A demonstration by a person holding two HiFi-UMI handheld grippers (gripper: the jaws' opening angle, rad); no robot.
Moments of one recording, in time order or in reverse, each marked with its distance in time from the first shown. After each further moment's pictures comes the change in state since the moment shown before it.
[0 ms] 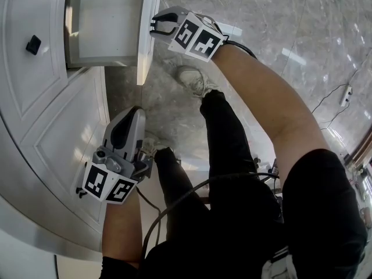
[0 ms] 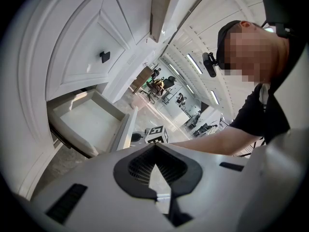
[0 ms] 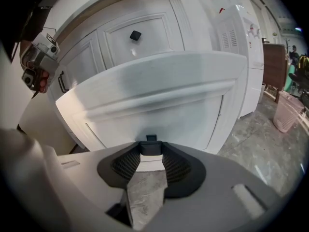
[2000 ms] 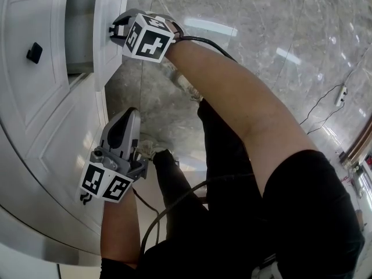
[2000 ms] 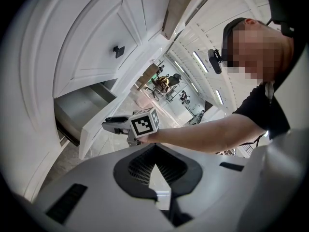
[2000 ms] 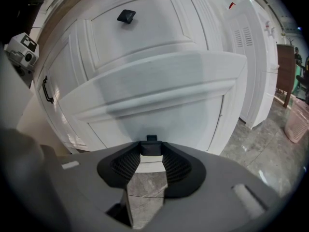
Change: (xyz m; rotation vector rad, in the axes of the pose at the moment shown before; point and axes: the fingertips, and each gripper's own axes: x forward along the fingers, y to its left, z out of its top) left arm 0.000 0.038 0.001 -0.046 0.046 0.032; right arm 0.087 0.005 0.078 -0.014 -0.013 0.026
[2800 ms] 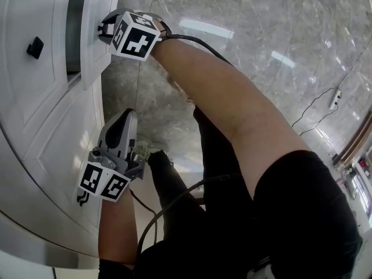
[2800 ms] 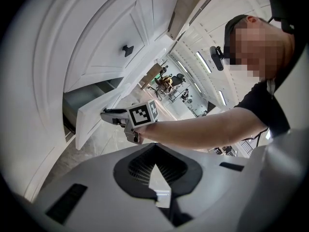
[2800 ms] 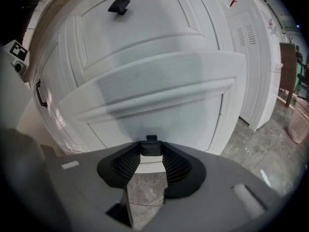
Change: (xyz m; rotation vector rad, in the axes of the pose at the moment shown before) left arm -0.007 0.017 -0.009 -0.027 0.005 0.026; right arm 0.027 0.000 0.025 0.010 -0.011 0.002
